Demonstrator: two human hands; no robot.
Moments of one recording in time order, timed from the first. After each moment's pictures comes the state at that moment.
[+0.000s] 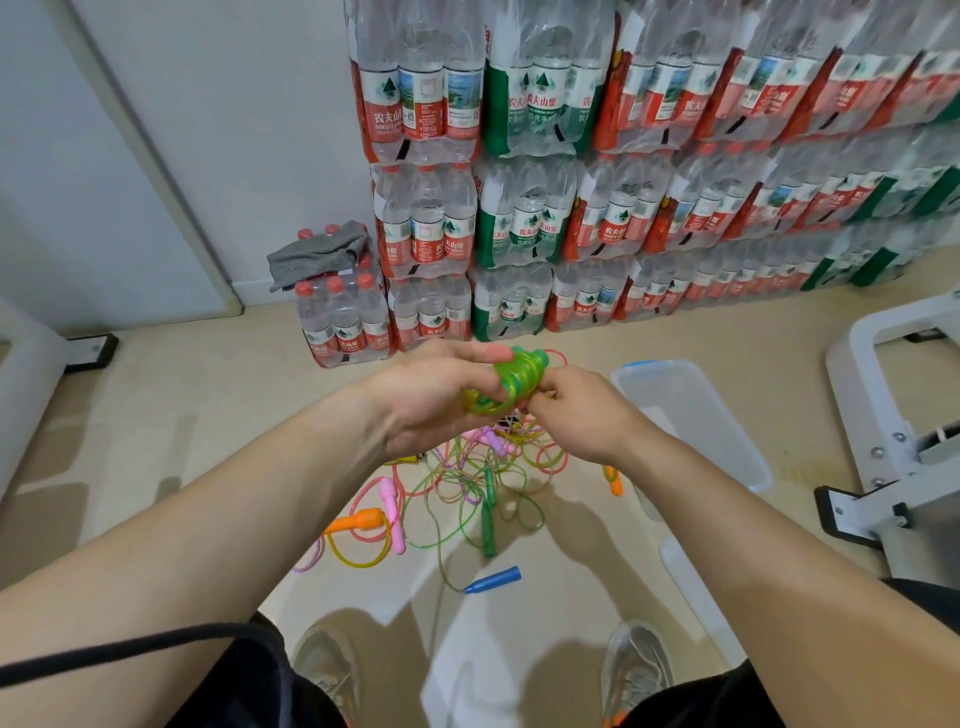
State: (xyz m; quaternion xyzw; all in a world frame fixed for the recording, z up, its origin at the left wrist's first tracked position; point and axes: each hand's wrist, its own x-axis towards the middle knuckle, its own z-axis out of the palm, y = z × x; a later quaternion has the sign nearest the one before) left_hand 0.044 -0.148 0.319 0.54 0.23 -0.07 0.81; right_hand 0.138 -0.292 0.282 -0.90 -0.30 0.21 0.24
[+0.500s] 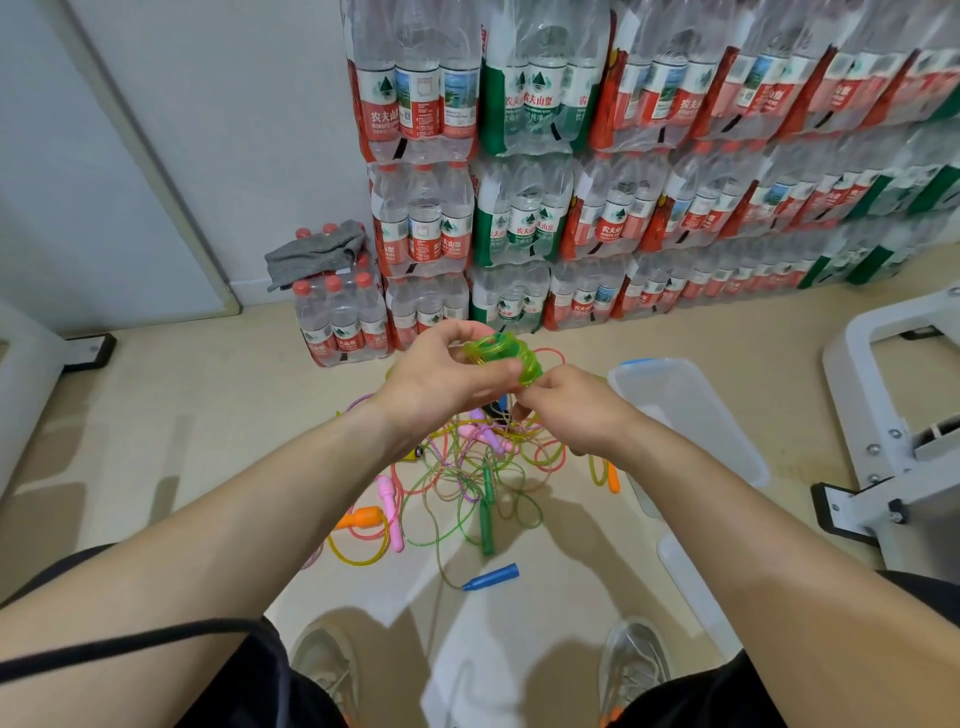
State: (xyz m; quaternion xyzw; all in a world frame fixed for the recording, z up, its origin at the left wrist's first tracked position) left_hand 0.045 -0.149 0.304 0.66 0.21 0.05 0.72; right_hand 0.130 -0.291 0.296 -0.88 -0.22 0.28 0.31
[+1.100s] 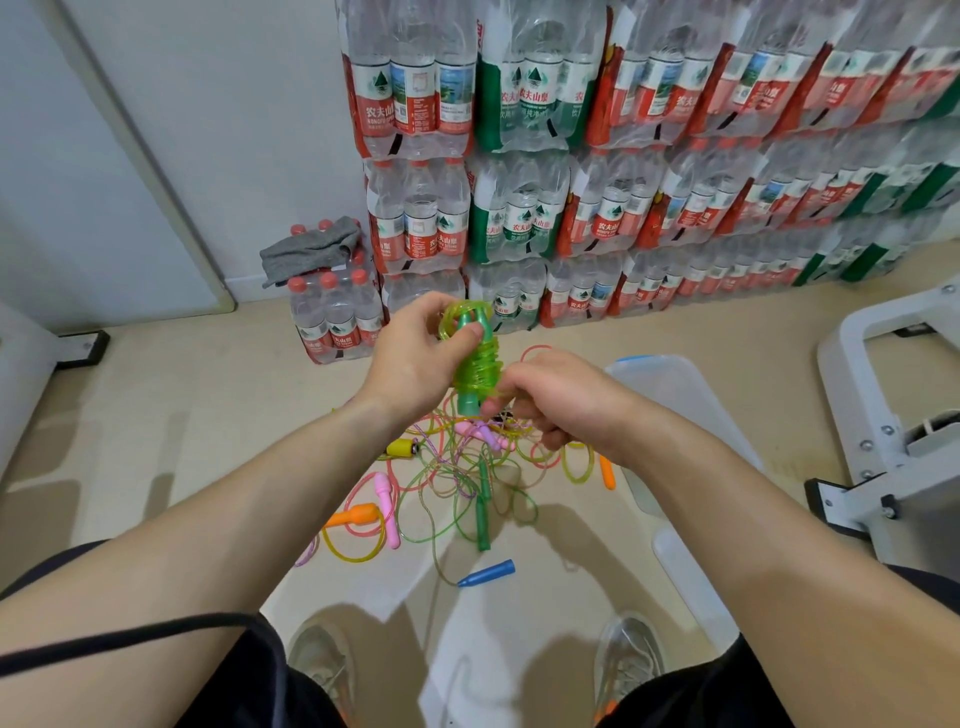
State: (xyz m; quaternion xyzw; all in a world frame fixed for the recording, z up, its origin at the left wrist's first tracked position) left_hand 0.055 -0.132 0.293 0.79 0.21 0.19 0.54; right_hand 0.118 -0.287 0.319 -0.79 -0.20 0.38 0.43
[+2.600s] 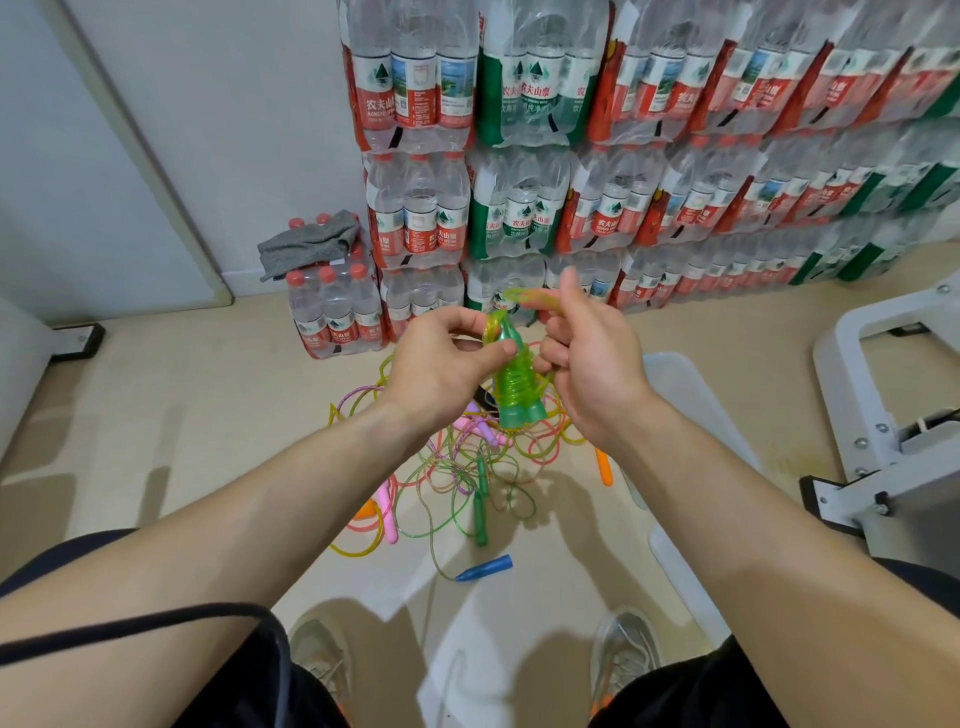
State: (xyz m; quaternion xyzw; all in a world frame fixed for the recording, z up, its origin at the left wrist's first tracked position) left_hand 0.047 -0.161 0.306 0.76 0.24 0.15 0.58; right_hand 0.124 -0.279 0.313 -0.60 -0.10 0.21 0.76
